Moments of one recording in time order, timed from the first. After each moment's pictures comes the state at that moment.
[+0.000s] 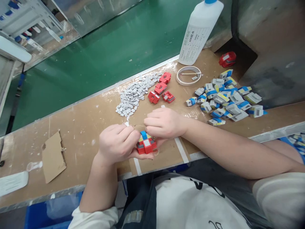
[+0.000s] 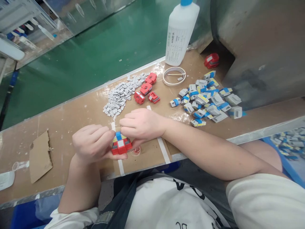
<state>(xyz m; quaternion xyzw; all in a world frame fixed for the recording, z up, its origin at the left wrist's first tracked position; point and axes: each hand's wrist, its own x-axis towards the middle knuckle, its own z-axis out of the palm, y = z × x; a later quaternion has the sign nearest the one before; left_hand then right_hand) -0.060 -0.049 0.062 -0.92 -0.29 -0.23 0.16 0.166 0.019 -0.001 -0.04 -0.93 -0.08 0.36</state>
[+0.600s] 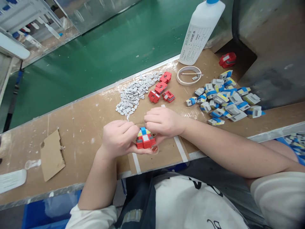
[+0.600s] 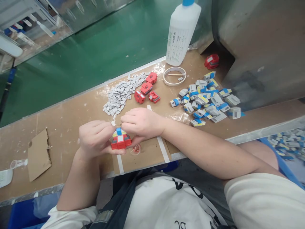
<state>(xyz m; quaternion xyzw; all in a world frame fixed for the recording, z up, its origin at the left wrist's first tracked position) -0.060 -0.041 0.054 -0.91 -0.30 -0.26 0.09 0.161 0.021 -0.012 -0.05 -0.94 -0.04 0.34</state>
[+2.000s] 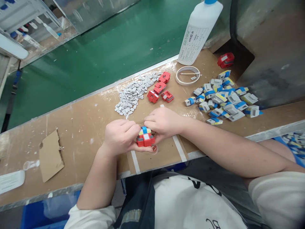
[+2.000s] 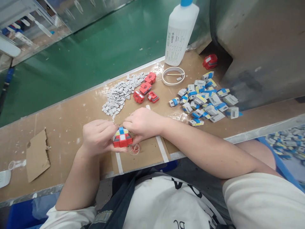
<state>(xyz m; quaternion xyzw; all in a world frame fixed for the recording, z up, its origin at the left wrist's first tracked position) -0.060 -0.038 0.044 -0.92 -0.30 -0.24 0.10 0.163 0.019 -0.012 -0.10 -0.96 0.07 0.24</state>
